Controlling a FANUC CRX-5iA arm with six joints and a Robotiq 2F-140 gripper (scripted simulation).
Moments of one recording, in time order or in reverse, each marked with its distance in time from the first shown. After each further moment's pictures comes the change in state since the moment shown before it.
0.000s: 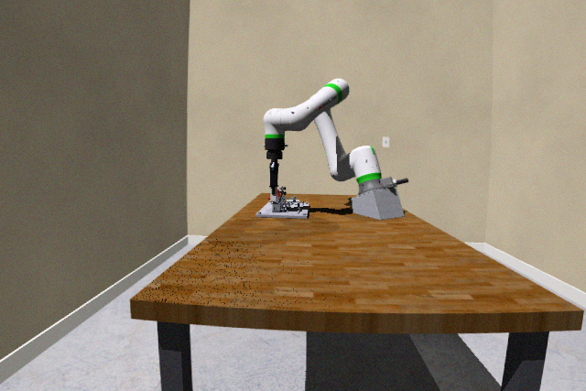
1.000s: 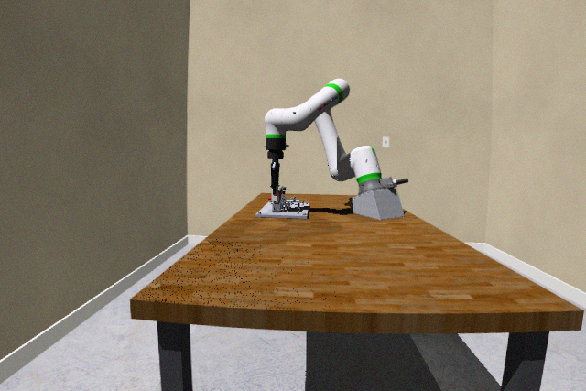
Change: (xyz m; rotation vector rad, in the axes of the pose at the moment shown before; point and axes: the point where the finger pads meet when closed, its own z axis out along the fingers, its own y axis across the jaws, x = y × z) arm -0.005 0.000 0.000 0.000 0.000 0.000
